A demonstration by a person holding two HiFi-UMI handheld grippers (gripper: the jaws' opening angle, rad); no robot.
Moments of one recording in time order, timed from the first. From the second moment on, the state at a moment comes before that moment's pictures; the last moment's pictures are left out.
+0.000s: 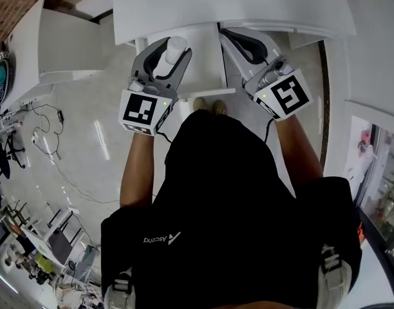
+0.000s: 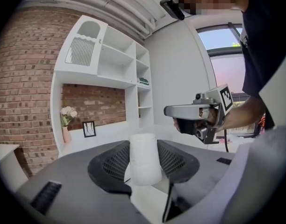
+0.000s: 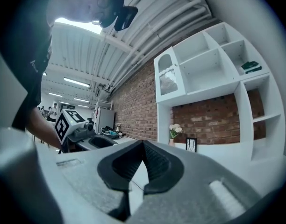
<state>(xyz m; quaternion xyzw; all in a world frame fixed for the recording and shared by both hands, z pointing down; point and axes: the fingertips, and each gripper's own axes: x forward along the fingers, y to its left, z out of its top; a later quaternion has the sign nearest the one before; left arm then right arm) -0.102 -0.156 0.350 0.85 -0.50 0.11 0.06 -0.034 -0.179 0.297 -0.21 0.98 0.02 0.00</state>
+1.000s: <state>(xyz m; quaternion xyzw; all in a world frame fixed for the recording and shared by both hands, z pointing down) -0.119 -0.215 0.564 0.83 -0.41 0.32 0.22 -0.044 -0.225 0.347 -0.27 0.96 0.00 -0.05</state>
